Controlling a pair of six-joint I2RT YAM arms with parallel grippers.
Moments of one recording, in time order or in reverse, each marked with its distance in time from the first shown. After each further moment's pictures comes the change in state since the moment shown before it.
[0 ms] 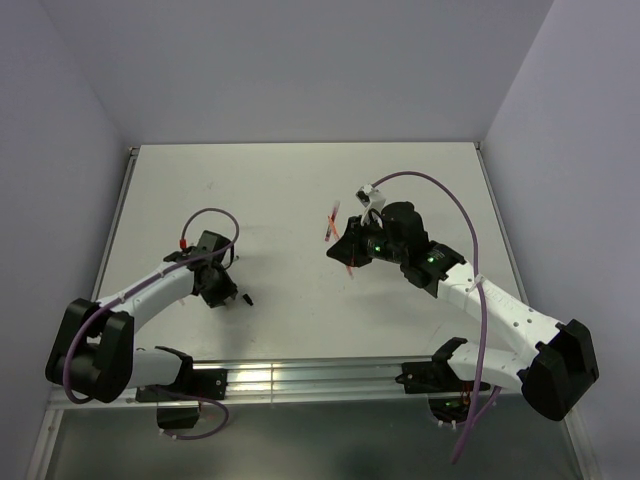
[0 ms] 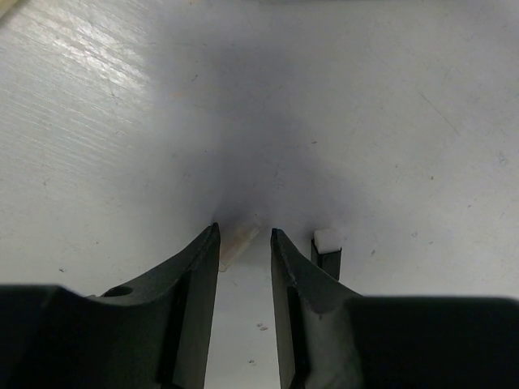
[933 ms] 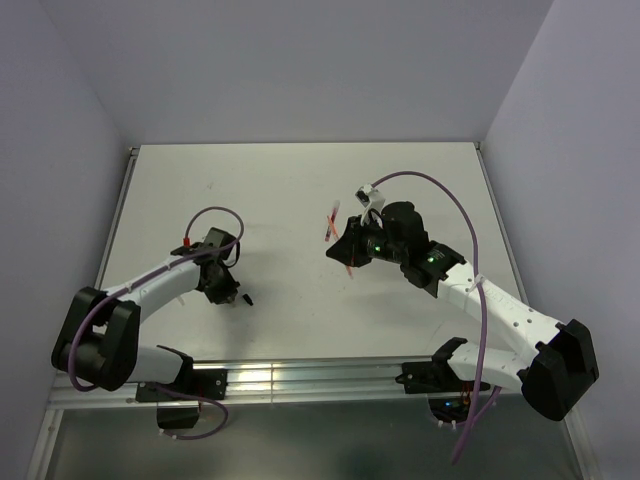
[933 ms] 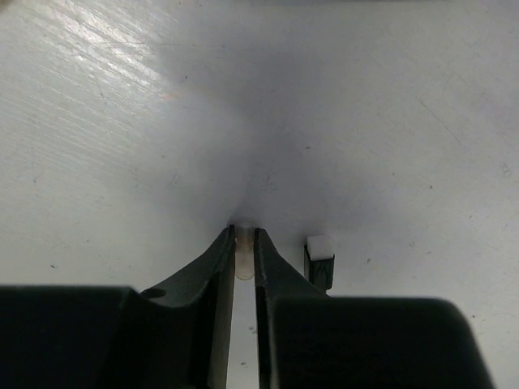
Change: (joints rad) left arm -0.035 0.068 0.042 -0.026 -0.024 -0.039; right arm 0.000 0.000 0.000 0.007 -0.012 0.000
